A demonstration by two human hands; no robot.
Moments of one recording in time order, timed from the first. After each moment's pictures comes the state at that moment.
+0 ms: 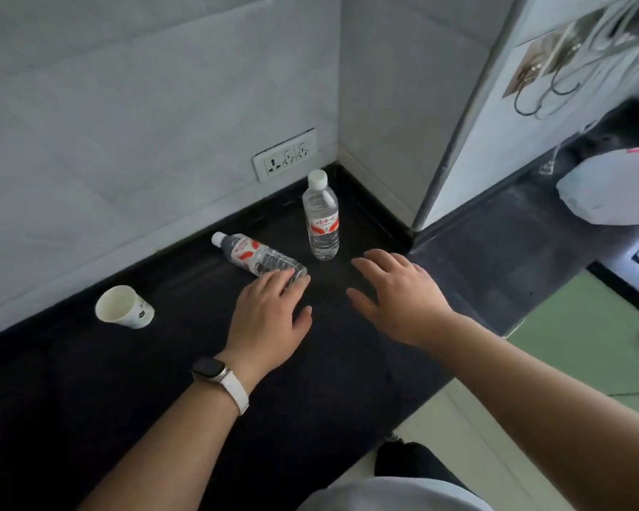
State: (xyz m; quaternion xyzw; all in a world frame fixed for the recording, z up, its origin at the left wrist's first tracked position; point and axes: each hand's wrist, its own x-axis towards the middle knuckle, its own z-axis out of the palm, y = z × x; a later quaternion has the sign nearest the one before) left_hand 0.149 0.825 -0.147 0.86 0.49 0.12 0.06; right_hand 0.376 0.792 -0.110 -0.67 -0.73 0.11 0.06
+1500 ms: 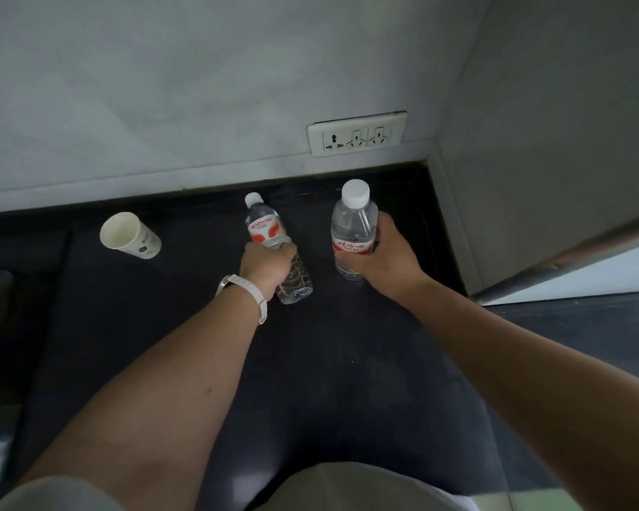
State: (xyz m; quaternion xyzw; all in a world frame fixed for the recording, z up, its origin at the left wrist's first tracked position) left_hand 0.192 0.966 -0.239 0.17 0.85 0.30 0.40; right_hand 0.398 0.992 -0.193 -0.57 -0.61 0.51 0.22
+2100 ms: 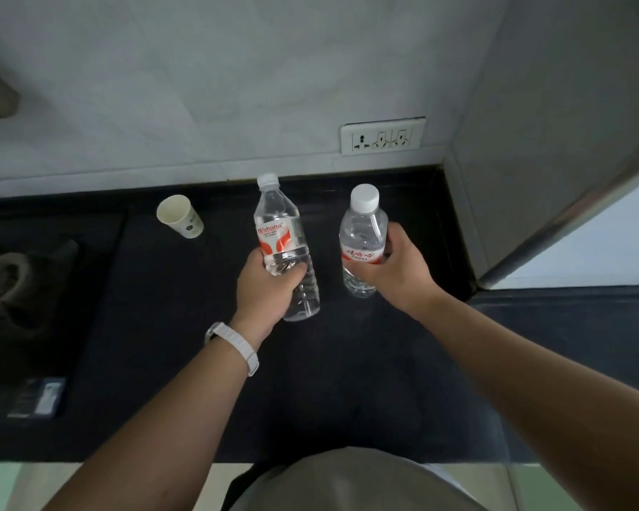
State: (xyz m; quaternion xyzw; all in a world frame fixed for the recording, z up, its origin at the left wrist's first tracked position) left_hand 0.206 0.837 -0.171 0.28 0.79 0.42 0.33; right_hand 0.400 0.920 -0.159 -0.53 -0.62 0.52 0.24
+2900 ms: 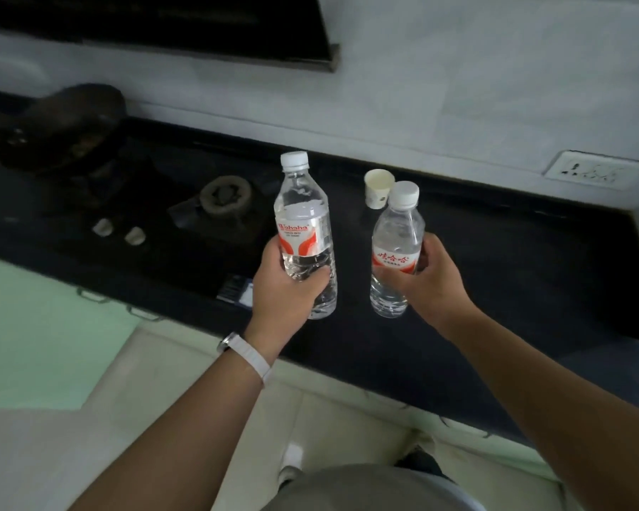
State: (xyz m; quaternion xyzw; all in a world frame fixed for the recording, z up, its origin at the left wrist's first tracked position) left_hand 0.006 0.560 -0.102 0.24 0.76 0.56 0.21; right_hand 0.166 0.697 -0.095 -0.45 -0.69 0.53 0.21
